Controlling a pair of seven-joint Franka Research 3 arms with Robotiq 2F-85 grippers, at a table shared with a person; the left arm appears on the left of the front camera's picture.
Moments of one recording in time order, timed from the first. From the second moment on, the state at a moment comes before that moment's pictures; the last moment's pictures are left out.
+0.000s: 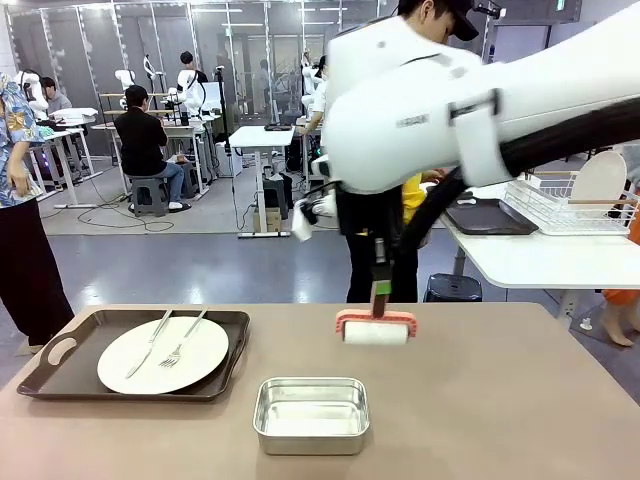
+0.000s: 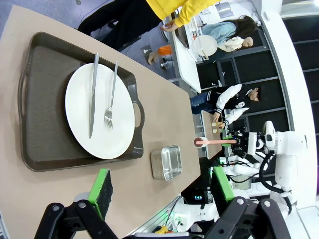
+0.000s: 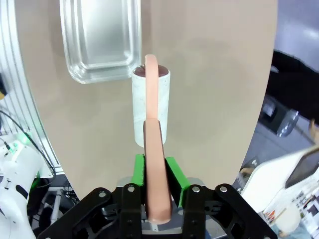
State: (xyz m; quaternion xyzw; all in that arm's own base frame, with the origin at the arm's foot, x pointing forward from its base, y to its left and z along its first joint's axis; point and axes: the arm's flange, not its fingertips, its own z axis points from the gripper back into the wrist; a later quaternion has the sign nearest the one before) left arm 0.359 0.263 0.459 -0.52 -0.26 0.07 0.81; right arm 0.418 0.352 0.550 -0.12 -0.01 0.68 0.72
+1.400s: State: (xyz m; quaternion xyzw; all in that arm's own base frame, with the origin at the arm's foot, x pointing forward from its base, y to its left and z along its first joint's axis) left arm 0.359 0.263 0.459 -0.52 -0.26 0.07 0.81; right arm 0.431 0.445 0.467 -0.05 0.05 0.70 0.71
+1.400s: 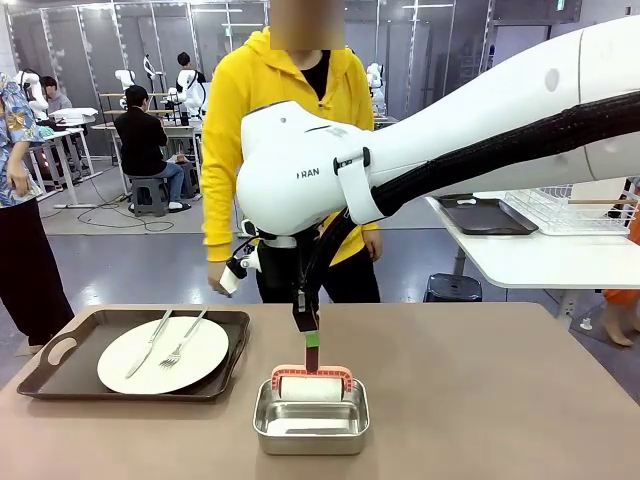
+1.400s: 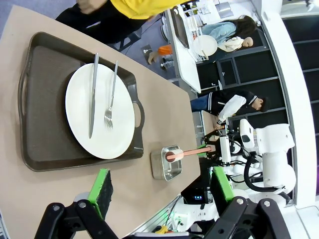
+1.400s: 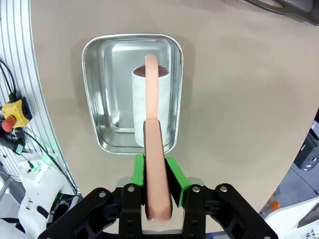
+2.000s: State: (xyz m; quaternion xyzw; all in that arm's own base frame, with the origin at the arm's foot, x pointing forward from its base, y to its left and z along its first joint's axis) left arm 0.359 0.263 0.459 -0.52 -0.26 0.07 0.81; right arm 0.452 0.444 0.436 -0.03 0.05 0.69 0.72
